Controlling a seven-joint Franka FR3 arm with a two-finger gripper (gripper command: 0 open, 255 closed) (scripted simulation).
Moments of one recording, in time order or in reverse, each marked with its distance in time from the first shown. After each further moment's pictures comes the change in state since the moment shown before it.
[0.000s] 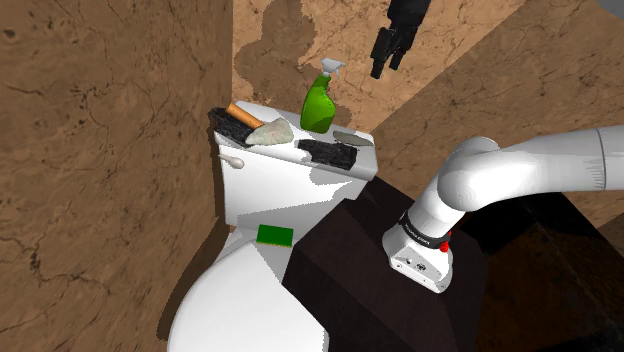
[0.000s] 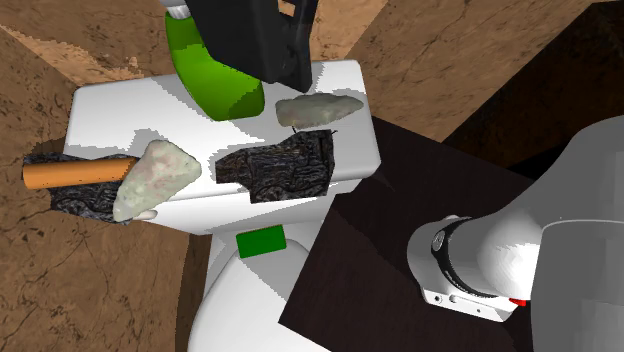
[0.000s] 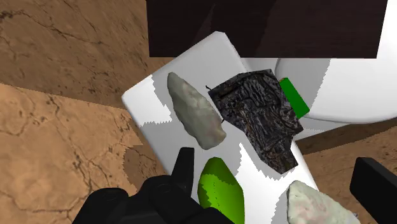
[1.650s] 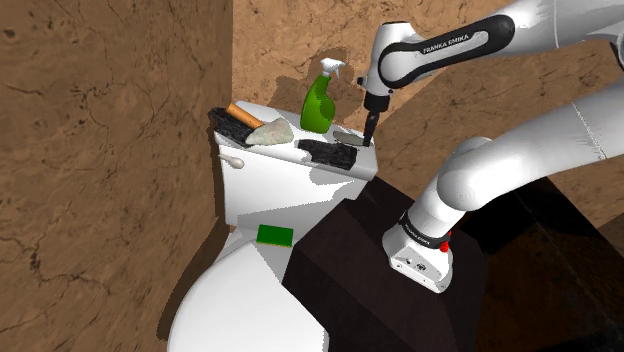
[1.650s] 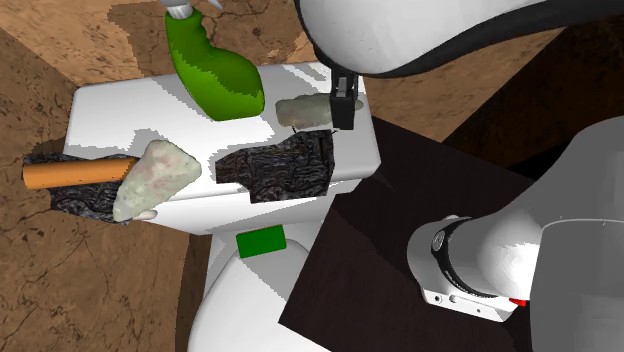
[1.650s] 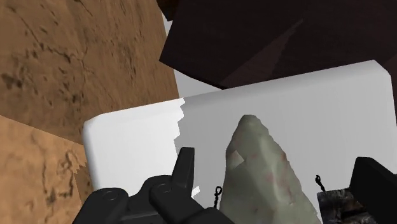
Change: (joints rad) arm -0.011 0.299 -0.383 -0.395 -0.215 0.547 -0.519
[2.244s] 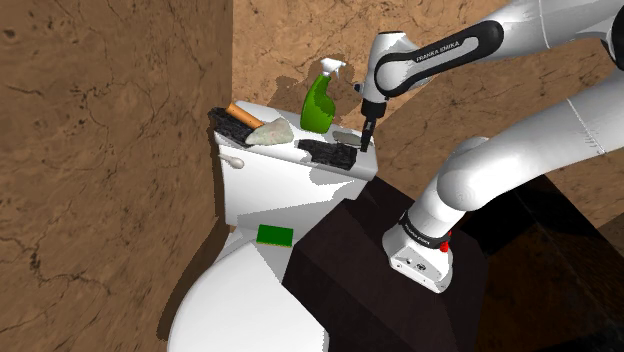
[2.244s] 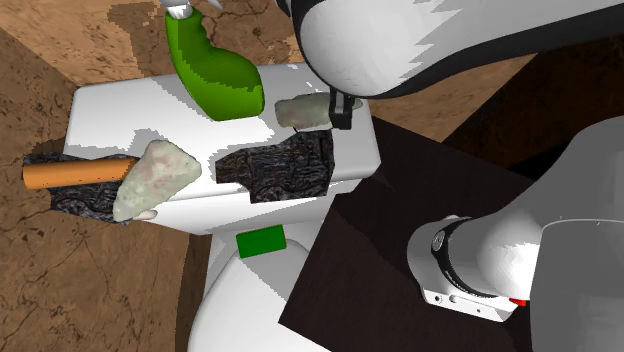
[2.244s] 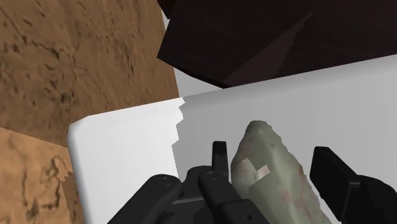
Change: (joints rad) arm 0.001 0.053 -0.015 -0.026 -0.008 0.081 0.002
